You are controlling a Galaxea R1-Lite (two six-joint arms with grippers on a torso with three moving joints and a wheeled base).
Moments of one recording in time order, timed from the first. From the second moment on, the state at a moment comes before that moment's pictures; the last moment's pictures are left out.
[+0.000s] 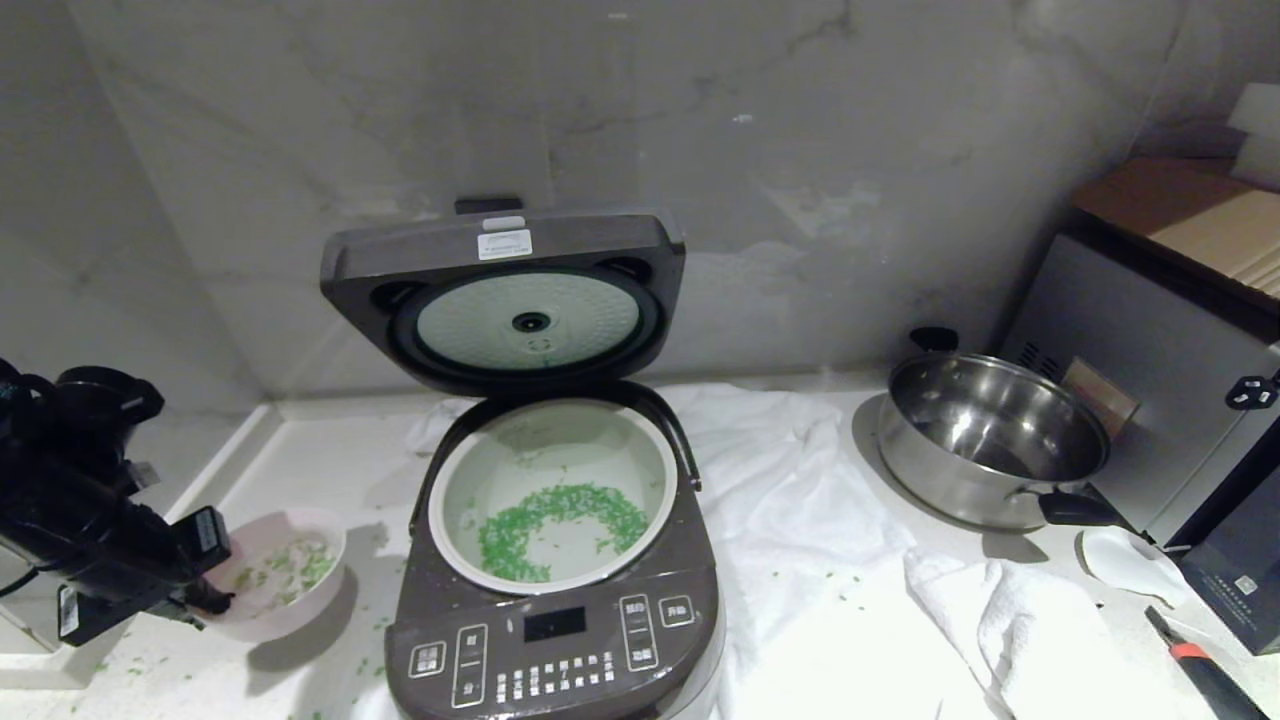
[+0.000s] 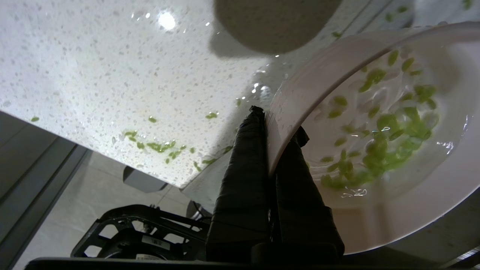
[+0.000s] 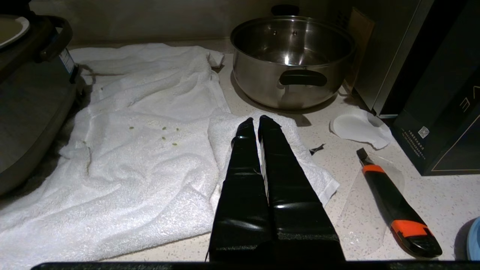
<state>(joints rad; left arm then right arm) 0.27 1.77 -1.07 0.63 -0.12 -0.42 0.00 0.00 0.00 0.00 0.00 -0.01</state>
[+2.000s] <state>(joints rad) -0.06 1.61 -1.42 1.02 -0.14 -0.54 0.21 1.27 -1.12 0.20 0.51 0.51</state>
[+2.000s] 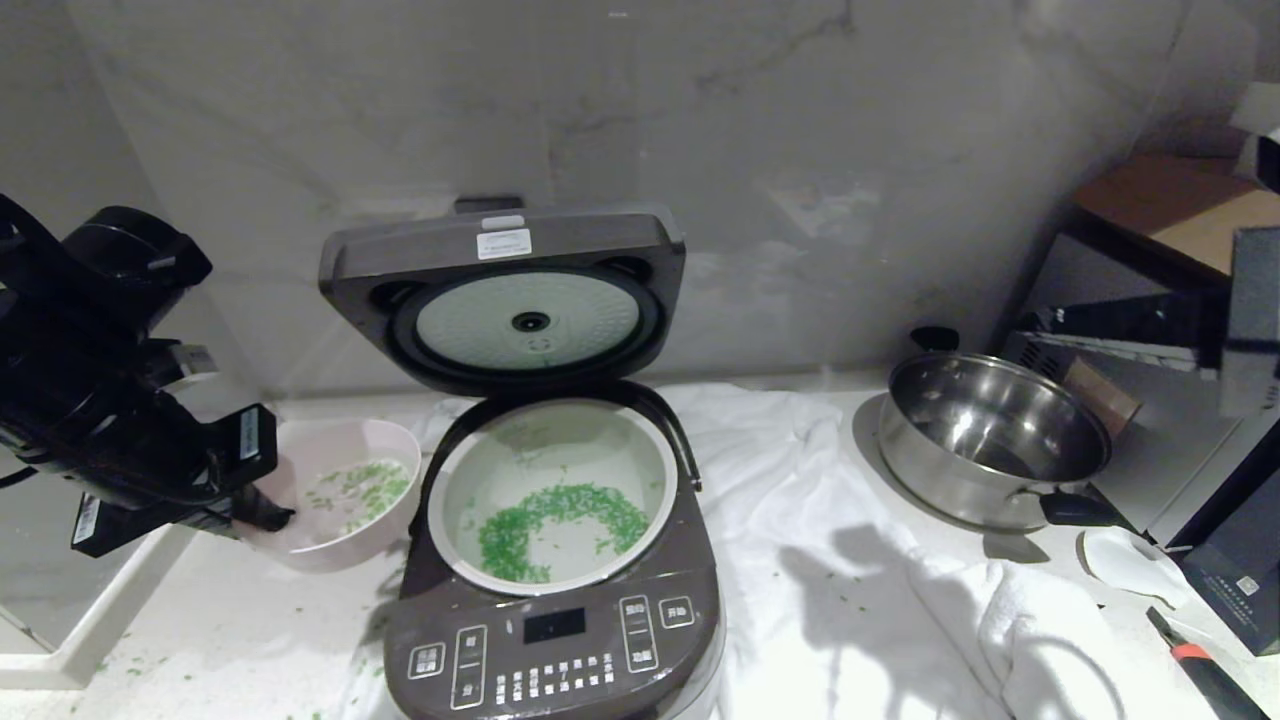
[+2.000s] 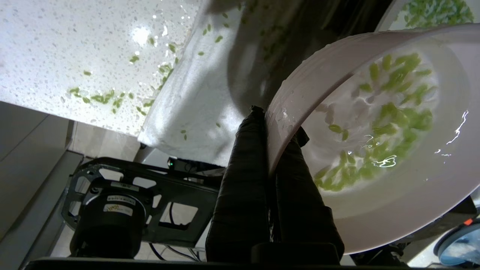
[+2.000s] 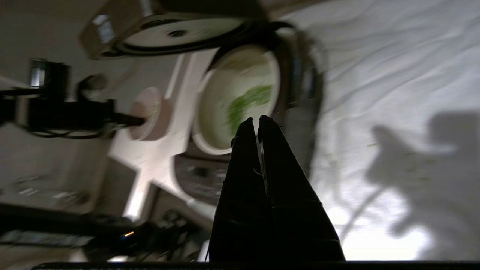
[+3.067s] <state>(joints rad) -0.18 1.55 -1.38 1.04 -0.14 -0.63 0.36 1.93 -1.86 0.52 0.78 0.78</state>
